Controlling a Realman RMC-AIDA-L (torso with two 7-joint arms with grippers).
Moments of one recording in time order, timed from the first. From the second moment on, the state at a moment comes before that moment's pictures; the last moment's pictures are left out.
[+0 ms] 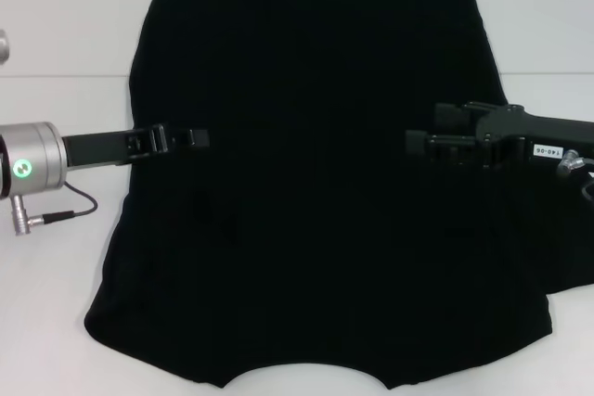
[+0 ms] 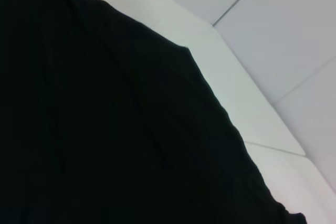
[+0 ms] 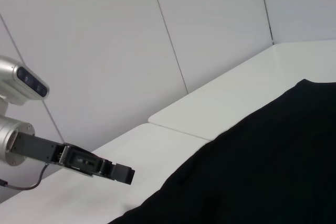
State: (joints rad) left arm -0.68 -2.11 0.43 0.74 2.27 1.34 -2.14; right arm 0.66 2.02 -0.67 -0.59 -1.94 -1.39 1.56
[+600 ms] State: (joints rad) left arm -0.67 -2.11 0.51 0.70 2.16 1.58 -1.73; right arm 0.66 1.92 -0.64 -0.61 -1.97 -1.39 1.88
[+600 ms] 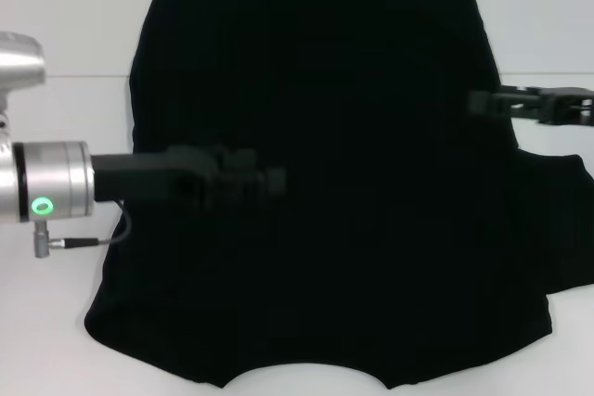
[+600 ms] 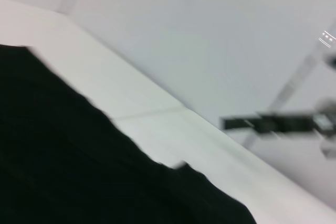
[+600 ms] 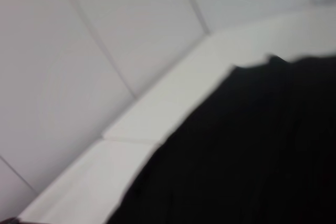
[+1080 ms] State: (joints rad) left arm -0.63 -2.16 0.70 0.71 2.17 1.59 -1.35; right arm 0.61 1.78 -0.62 -0.62 -2.28 -1.47 2.44
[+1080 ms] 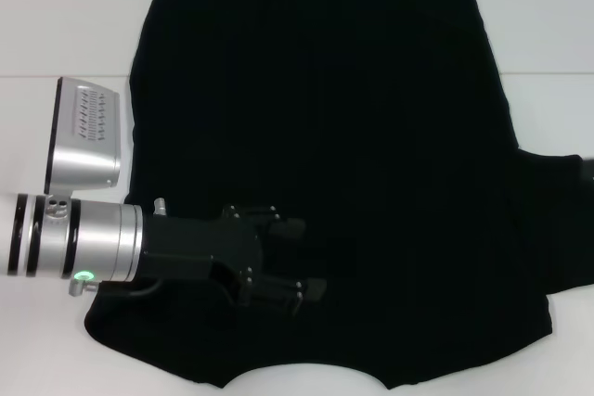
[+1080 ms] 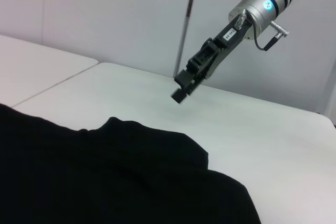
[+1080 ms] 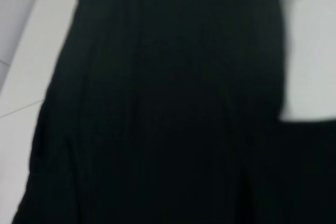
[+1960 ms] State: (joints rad) left arm -0.62 -2.16 0.71 0.70 2.17 1.54 -1.29; right arm 0.60 1.80 -0.60 -0.52 -2.43 -1.42 2.48
